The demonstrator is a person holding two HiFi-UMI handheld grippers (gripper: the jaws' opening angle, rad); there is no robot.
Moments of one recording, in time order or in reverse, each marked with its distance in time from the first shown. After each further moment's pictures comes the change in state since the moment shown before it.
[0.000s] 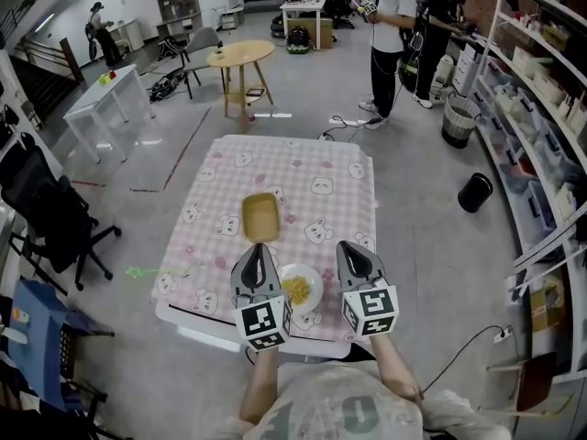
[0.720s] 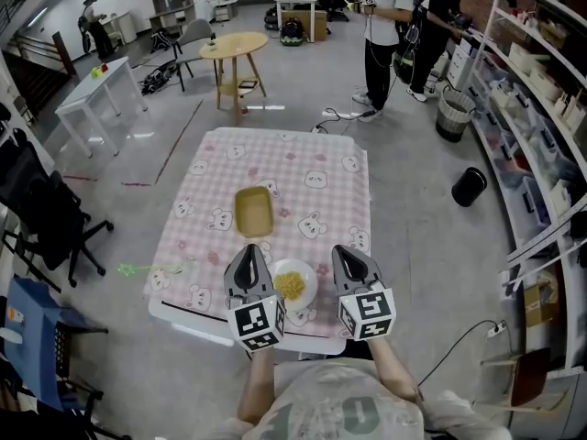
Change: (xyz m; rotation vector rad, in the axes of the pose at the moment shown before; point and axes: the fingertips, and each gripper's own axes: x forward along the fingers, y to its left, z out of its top) left arm -0.005 0.010 -0.021 -0.034 0.033 0.014; right arm -0.008 0.008 -0.022 0.005 0.052 0.010
